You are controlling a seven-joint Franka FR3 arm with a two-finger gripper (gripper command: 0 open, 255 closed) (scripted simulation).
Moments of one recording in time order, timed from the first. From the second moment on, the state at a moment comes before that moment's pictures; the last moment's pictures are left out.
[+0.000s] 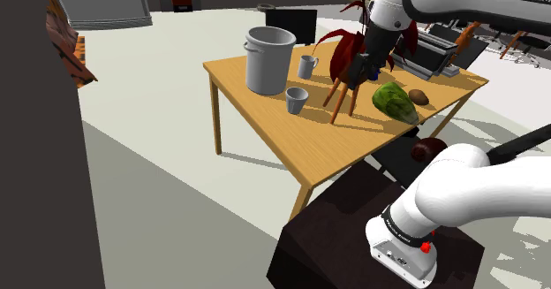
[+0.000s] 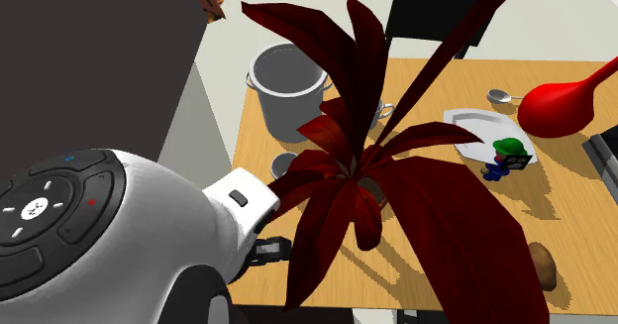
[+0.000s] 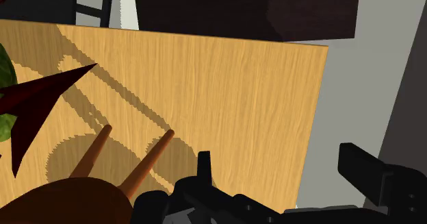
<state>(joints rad) 0.00 -0.80 -0.05 -2.42 -0.09 1.66 -0.02</state>
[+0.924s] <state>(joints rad) 0.01 -0.32 -0.04 -2.25 -0.14 1.91 -0.02</state>
